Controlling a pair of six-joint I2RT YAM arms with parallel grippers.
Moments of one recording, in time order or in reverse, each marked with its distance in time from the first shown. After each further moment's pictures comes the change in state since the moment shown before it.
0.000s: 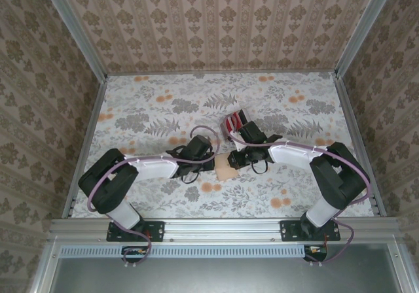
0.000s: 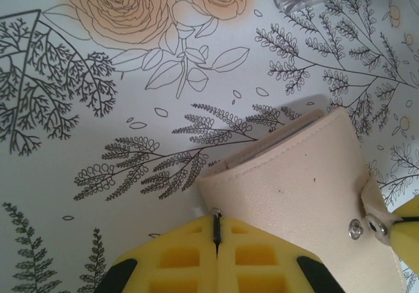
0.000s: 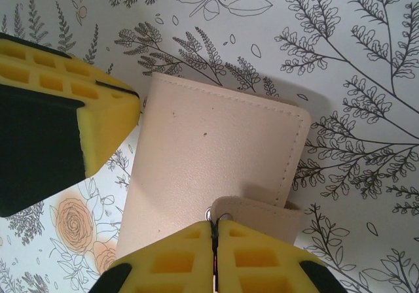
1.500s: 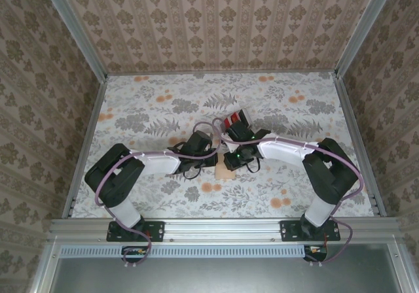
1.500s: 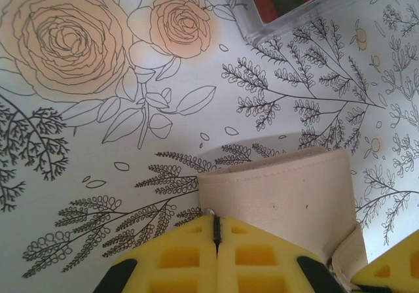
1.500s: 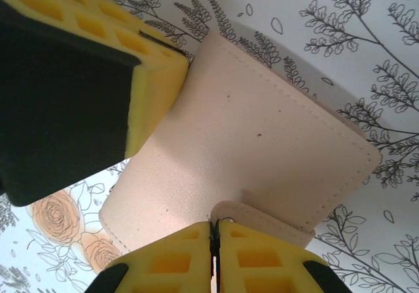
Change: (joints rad) left arm 0.040 0.067 0.026 0.094 0.093 0.038; right arm 0.081 0.077 0.159 -0.221 0.127 -0.024
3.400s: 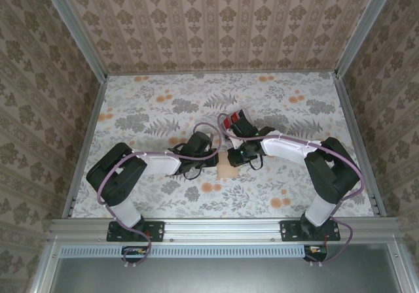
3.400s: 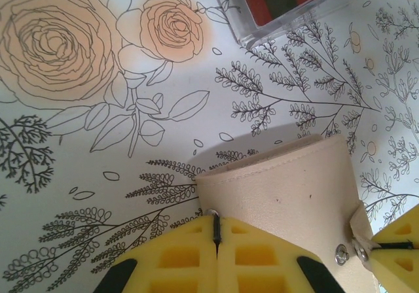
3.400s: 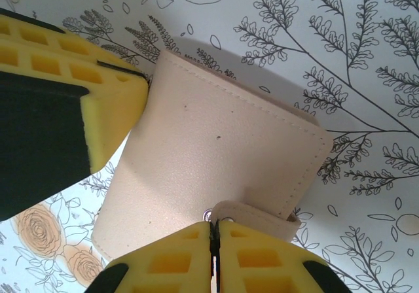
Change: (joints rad) left arm 0.000 0.018 -0.016 0.060 0.011 0.000; right arm -0.056 -0.009 0.000 -0.007 -0.003 0.024
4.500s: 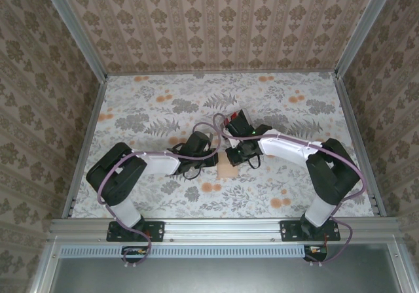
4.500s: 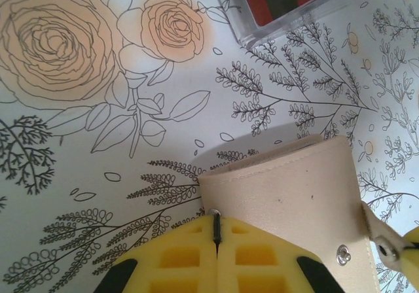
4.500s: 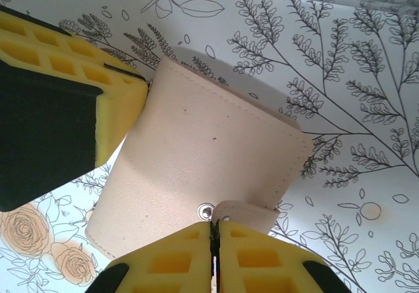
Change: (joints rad) left arm 0.013 0.000 -0.009 0.016 0.023 0.000; right arm 0.043 -0.003 0.065 -0.090 0.116 -0.023
